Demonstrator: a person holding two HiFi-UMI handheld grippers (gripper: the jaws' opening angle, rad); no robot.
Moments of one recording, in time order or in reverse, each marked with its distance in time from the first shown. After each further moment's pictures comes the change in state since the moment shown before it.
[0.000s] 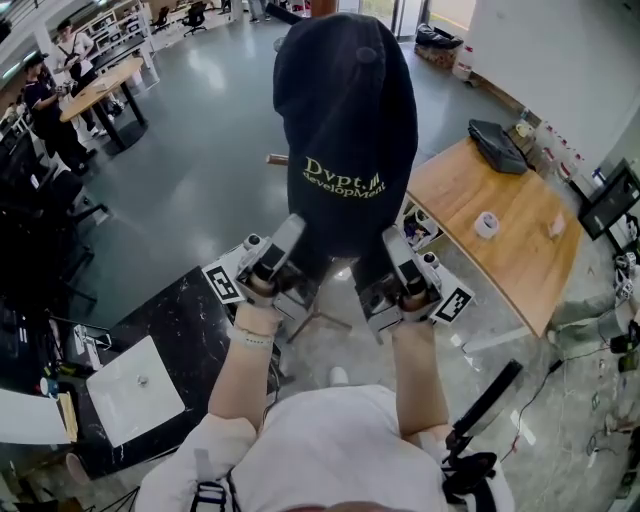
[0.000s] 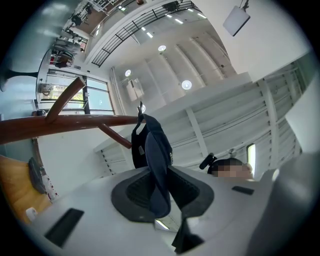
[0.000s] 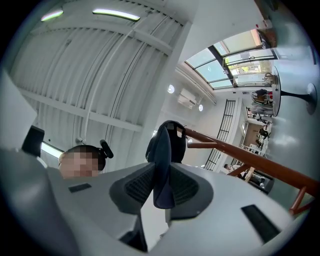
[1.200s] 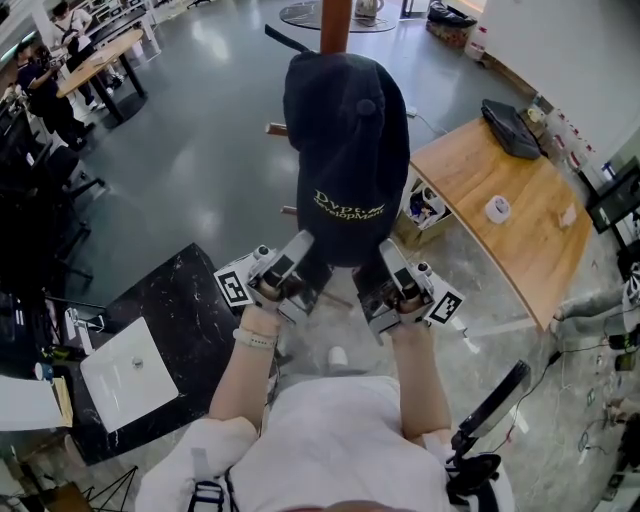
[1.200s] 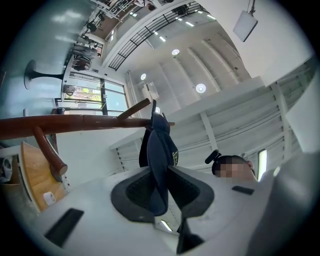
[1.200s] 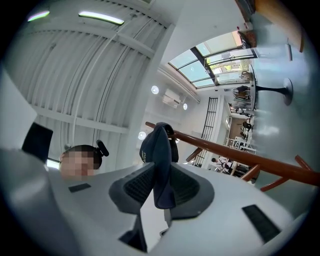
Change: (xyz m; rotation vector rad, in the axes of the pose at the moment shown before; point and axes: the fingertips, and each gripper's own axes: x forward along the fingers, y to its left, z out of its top) left arm -0.101 0.070 -0.034 -0.092 -0.035 0.153; right arm -0.092 -0.080 -0.035 0.117 0.002 -0.139
